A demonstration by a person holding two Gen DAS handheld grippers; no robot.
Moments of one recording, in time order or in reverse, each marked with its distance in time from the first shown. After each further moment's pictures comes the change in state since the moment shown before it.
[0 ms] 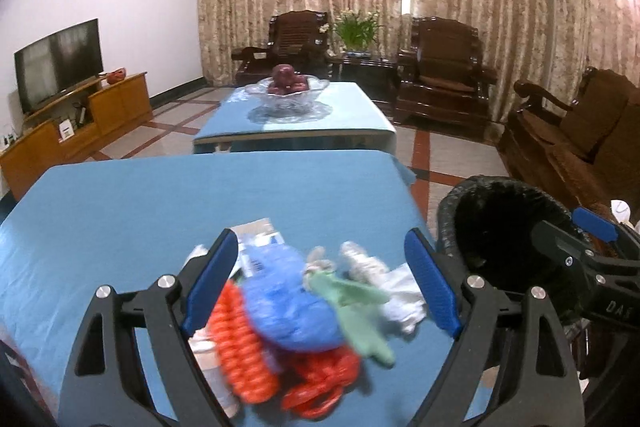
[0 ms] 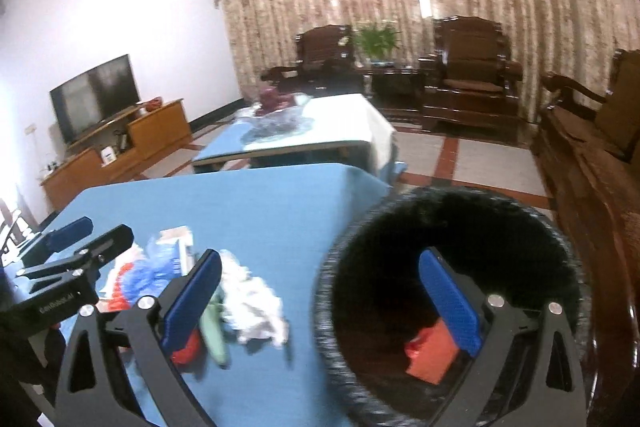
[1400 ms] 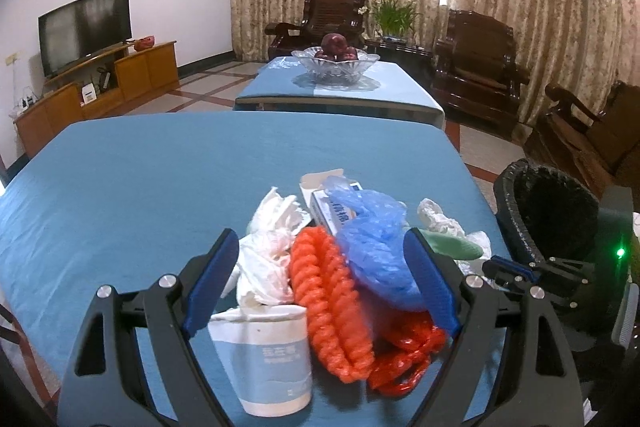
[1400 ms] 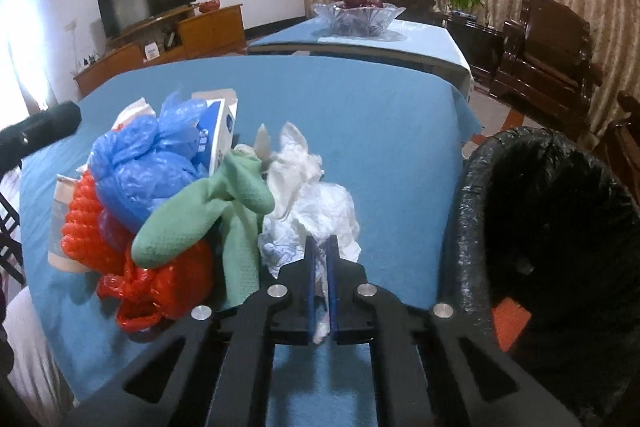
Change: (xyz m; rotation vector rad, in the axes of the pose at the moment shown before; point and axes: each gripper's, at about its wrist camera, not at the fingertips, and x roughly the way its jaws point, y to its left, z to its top) left arm 0.022 0.064 -0.047 -0.080 0.061 0.063; right arm 0.100 0.050 -0.070 -0.224 0.255 0.118
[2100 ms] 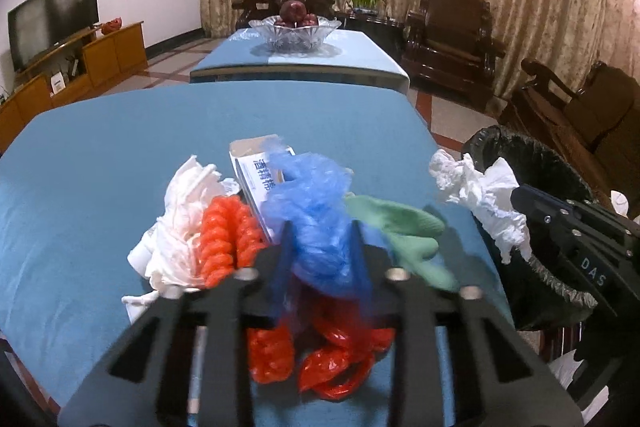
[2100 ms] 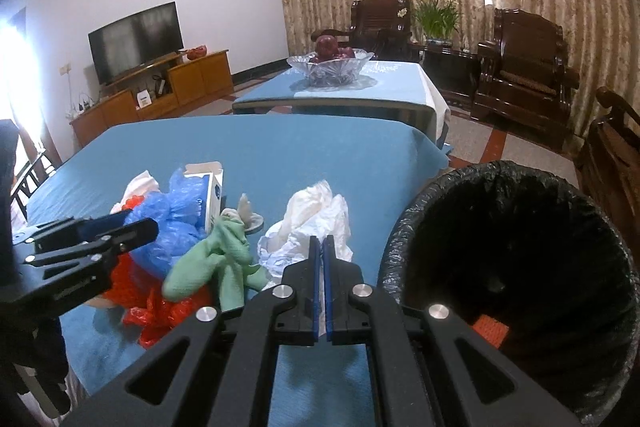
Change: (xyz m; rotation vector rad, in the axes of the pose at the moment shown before) left arm 0.033 -0.043 -0.013 0.025 0.110 -0.100; right arm -0.046 -0.028 0.018 0.072 -0.134 -0.014
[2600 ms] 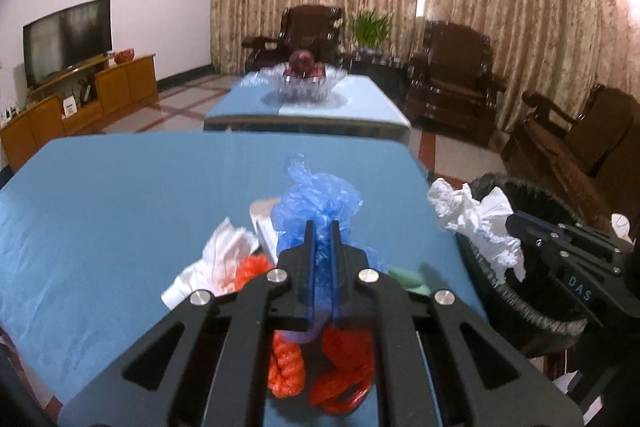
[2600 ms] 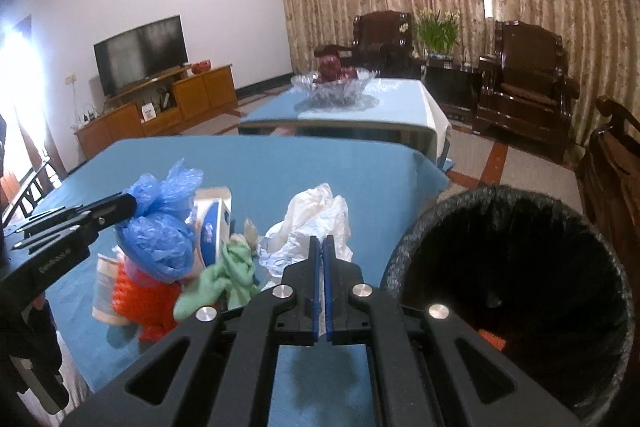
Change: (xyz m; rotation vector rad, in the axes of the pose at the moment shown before) left arm -0.052 -0.002 0.024 0.001 -0.177 0.024; right arm -0.026 0.000 0.020 0.002 -0.080 0.018
